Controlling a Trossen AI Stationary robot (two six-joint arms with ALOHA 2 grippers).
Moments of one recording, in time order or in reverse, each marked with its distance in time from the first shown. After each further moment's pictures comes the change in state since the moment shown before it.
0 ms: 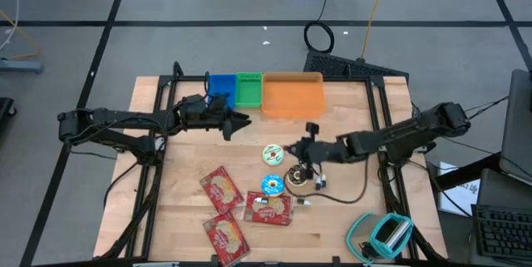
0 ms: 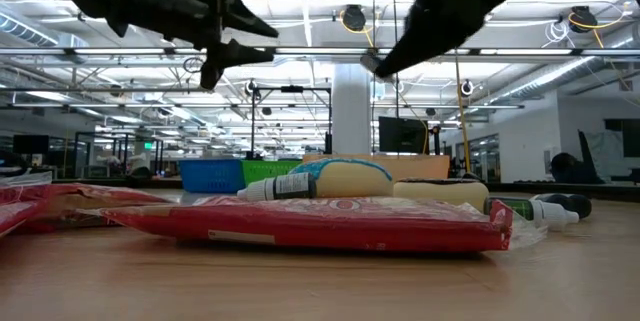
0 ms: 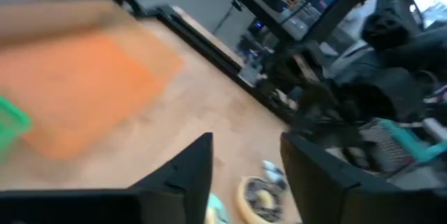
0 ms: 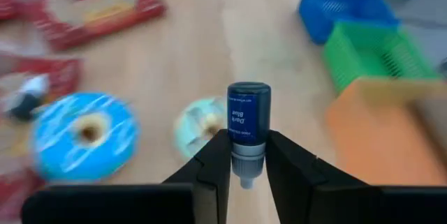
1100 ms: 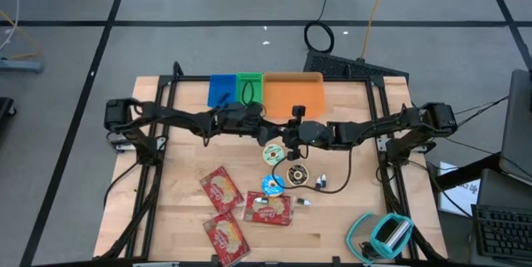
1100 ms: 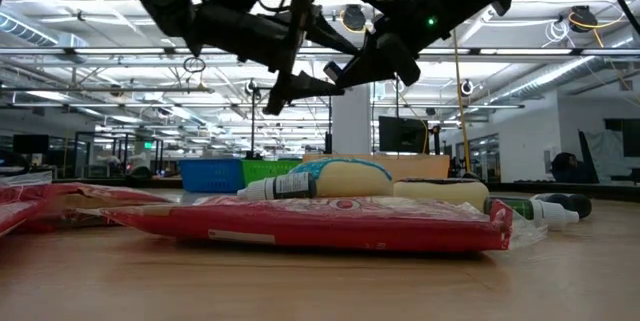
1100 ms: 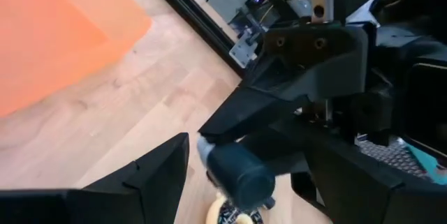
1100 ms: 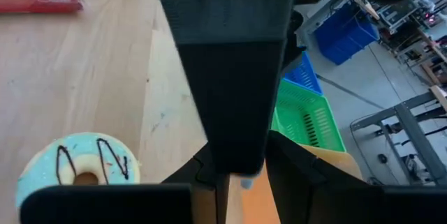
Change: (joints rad) left arm -0.087 0.491 0.303 0.120 -0.016 -0.102; right arm -0.165 0.114 -0.001 0.314 0.006 -0.452
